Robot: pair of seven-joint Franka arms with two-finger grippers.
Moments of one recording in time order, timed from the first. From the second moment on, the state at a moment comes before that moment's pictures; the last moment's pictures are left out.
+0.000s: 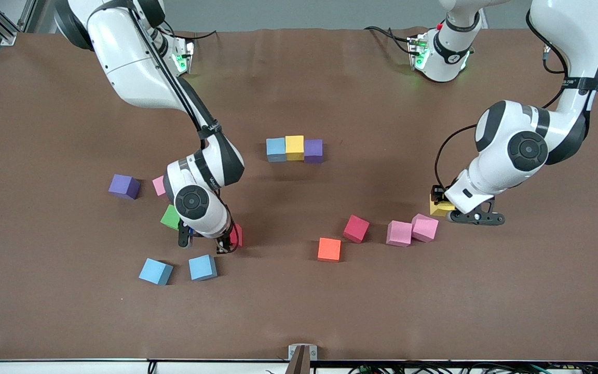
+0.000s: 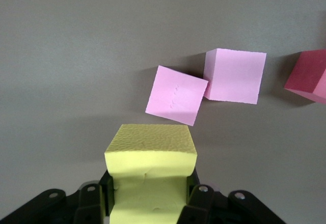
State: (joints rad) left arm 0.24 0.32 -0.48 -1.95 0.15 2.20 -0.22; right arm 0.46 0.79 -0.03 -1.43 0.02 2.21 1.95
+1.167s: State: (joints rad) left arm 0.25 0.32 -0.48 -1.95 0.15 2.20 -0.22; right arm 0.64 0.67 -0.02 -1.58 0.01 2.17 1.22
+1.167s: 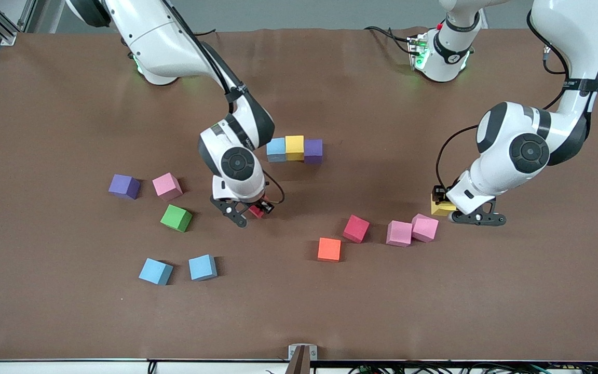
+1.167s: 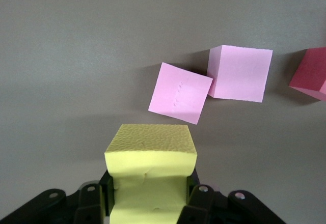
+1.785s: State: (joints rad) left arm 0.25 0.34 -0.48 -1.95 0.15 2.20 -0.22; right arm 0.69 0.60 -0.01 -1.71 -0.01 2.28 1.06
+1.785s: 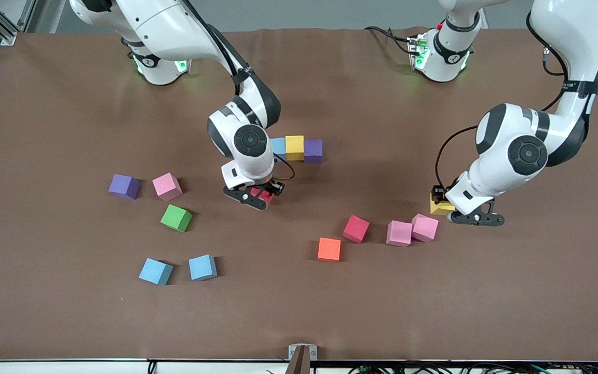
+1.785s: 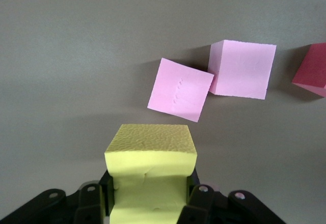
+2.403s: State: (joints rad) left arm 0.25 0.35 -0.48 -1.95 0.15 2.20 -0.22; right arm 0.72 0.52 -0.01 -1.86 -0.01 2.36 0.79
